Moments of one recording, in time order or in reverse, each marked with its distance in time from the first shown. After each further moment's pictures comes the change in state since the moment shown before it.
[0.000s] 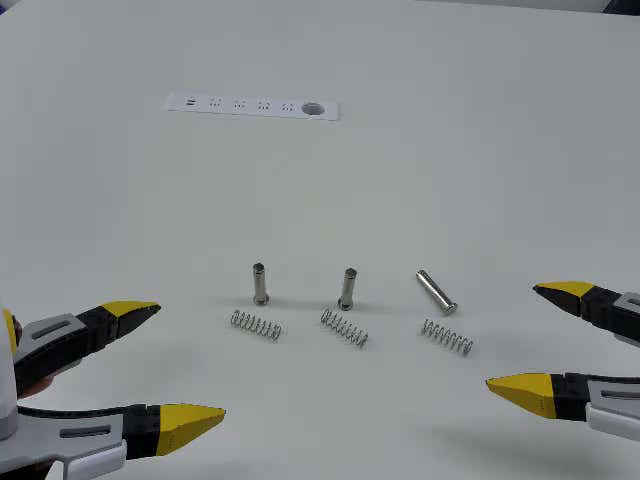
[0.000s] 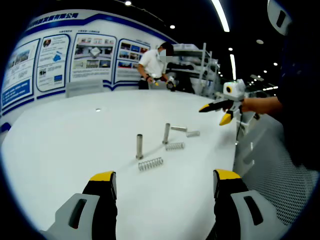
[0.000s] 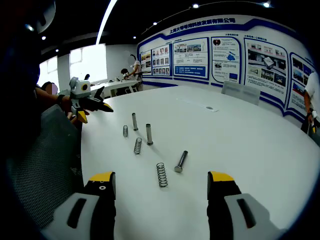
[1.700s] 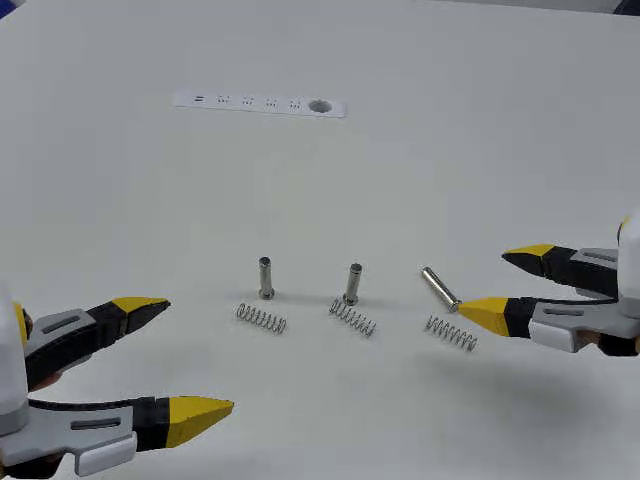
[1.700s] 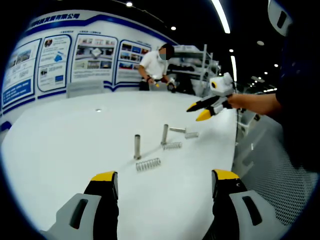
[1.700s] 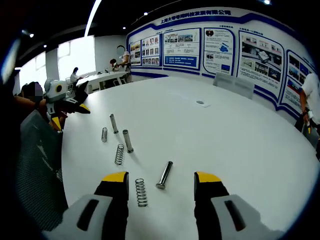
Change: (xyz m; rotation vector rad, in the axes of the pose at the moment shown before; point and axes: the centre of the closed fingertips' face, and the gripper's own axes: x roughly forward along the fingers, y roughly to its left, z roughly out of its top) left arm -0.001 -0.007 0.000 -0.007 -0.012 0.005; right arm 0.042 -0.034 0.019 0.020 0.109 -0.094
